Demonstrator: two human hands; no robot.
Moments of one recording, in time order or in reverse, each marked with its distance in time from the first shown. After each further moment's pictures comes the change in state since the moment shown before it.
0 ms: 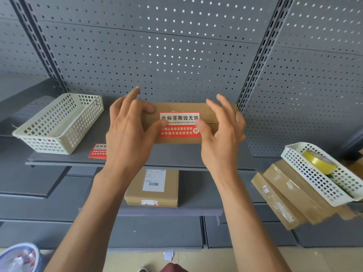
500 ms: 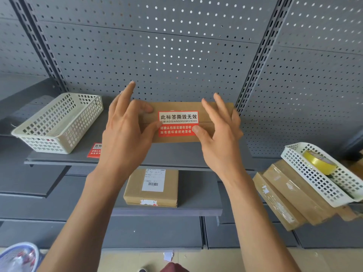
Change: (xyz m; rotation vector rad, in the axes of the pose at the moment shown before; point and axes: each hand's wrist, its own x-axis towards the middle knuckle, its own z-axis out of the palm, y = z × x) left_hand 0.000 0.000 -0.008 0.022 -0.056 0.008; right_hand 0.007 0.004 -0.015 -0.083 -0.257 -0.032
